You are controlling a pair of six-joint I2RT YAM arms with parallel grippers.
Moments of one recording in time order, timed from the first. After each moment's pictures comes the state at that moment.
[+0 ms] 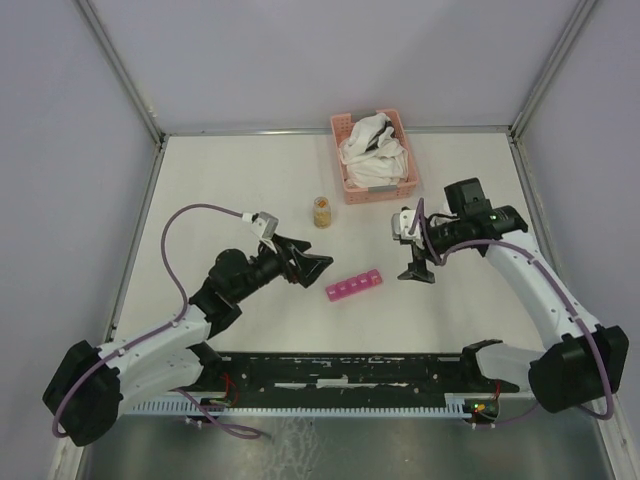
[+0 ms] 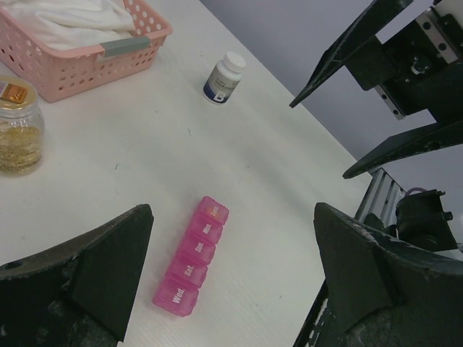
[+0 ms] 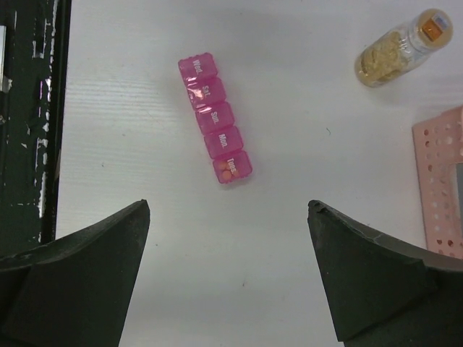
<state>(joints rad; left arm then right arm) -0.70 0.93 0.38 0.54 0.21 -0.49 0.26 1.18 1.08 -0.97 -0.87 -1.16</state>
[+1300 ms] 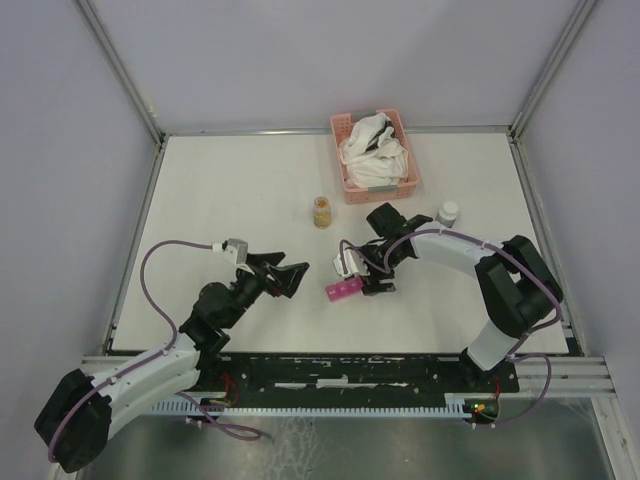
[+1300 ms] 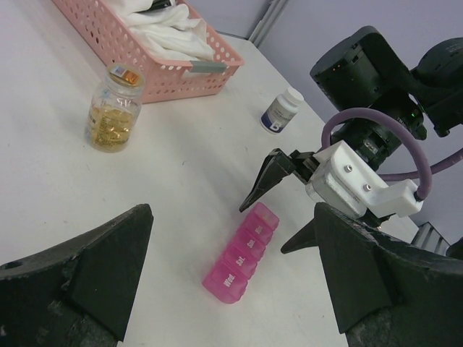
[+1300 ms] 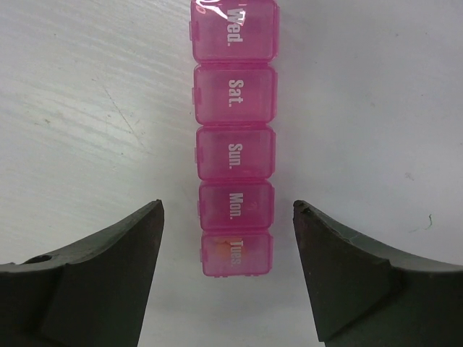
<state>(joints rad) -0.70 0.69 0.07 0.72 -0.05 -0.51 0.60 1.66 1.00 -0.63 -0.56 -1.28</state>
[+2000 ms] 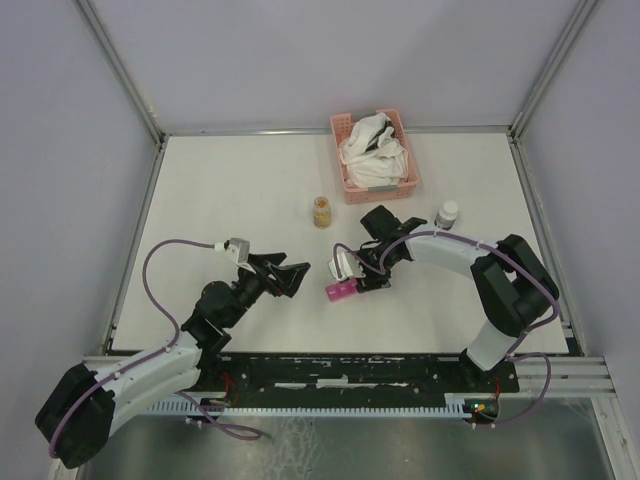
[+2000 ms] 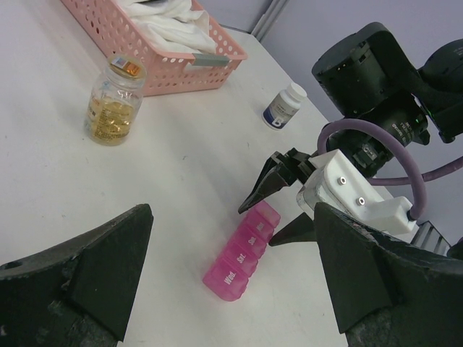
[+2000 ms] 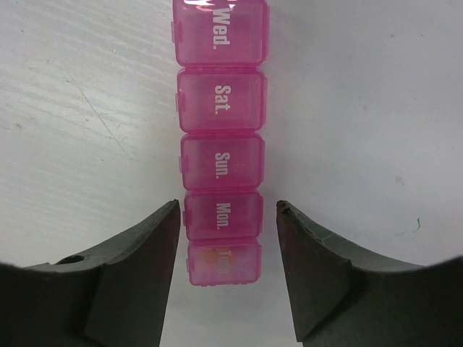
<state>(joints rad) -0.70 0.74 0.07 0.74 -0.05 -0.52 0.64 1.69 1.00 -0.59 -0.49 -1.26</state>
